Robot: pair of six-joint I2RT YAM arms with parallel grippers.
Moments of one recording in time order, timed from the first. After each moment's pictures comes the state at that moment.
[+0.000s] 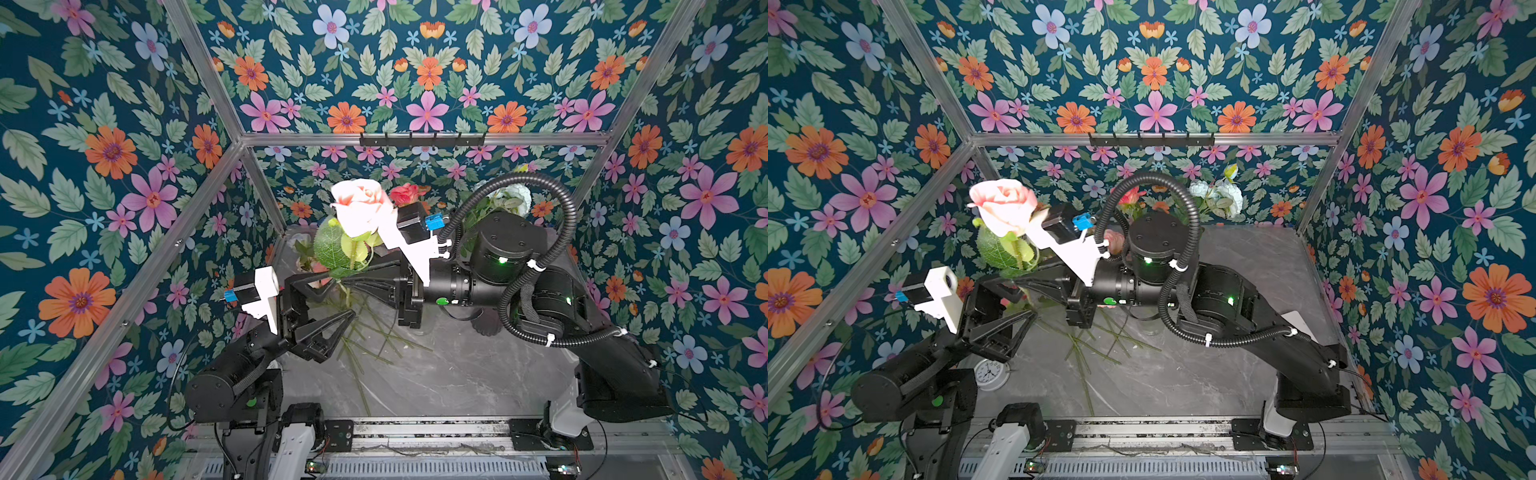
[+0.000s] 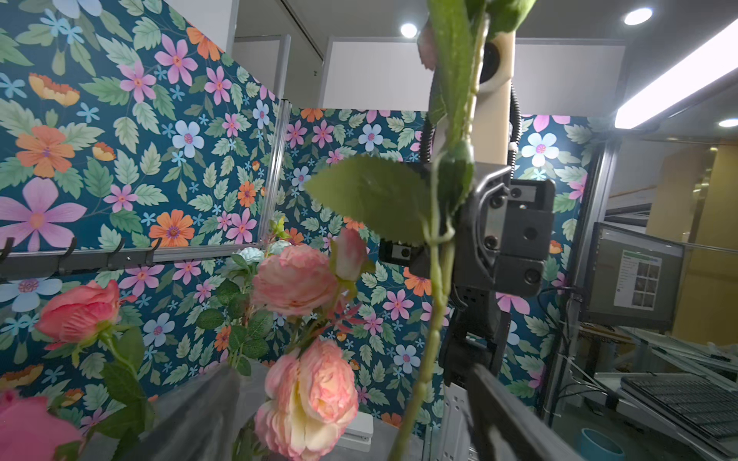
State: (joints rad) left arm -0.03 0.51 0.91 0.46 0.96 -0.96; right arm 1.25 1.63 2.29 -0.55 -0.25 0.06
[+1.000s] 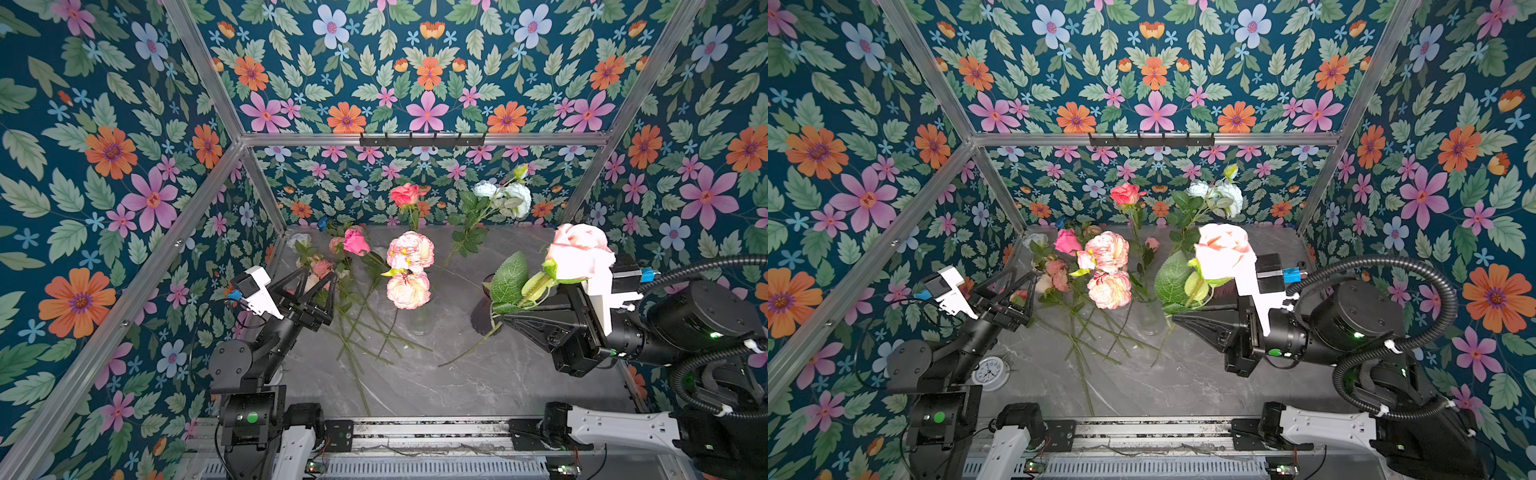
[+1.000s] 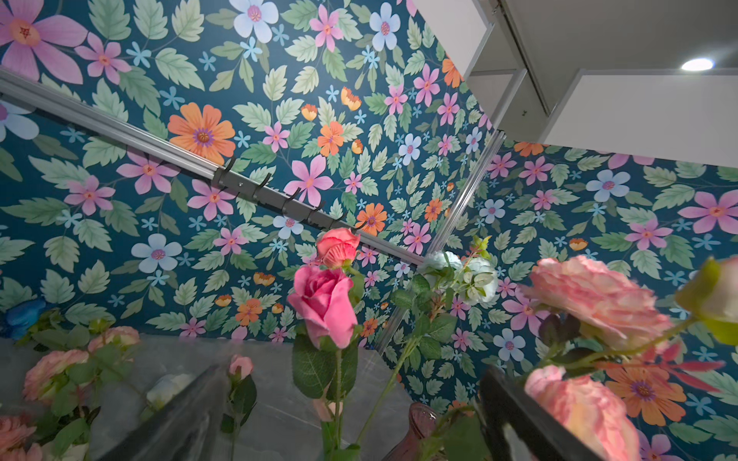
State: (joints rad) left arm -0.03 0.41 0.81 -0.08 0.46 -0.66; right arm 1.18 0.87 1.56 -0.54 -0.17 0.15
